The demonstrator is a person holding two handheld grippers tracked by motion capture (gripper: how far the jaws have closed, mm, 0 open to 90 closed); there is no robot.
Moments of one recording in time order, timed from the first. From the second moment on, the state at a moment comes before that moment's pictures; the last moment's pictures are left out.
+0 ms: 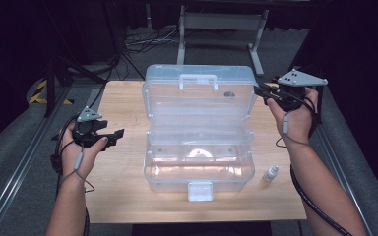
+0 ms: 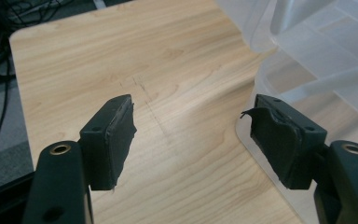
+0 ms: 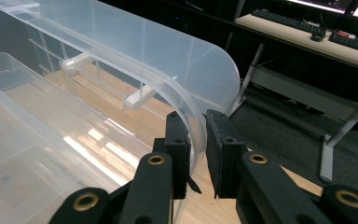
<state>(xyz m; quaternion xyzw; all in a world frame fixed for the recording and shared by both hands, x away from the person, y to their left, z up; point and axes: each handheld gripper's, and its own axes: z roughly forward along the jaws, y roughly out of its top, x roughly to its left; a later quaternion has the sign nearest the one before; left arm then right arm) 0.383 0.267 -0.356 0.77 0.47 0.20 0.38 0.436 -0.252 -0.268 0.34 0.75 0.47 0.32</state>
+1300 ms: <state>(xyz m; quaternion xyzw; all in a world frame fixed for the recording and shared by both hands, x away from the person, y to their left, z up) 0.378 0.293 -0.381 0.76 0.51 0.17 0.35 0.499 -0.251 -0.260 0.38 0.77 0.44 0.26</state>
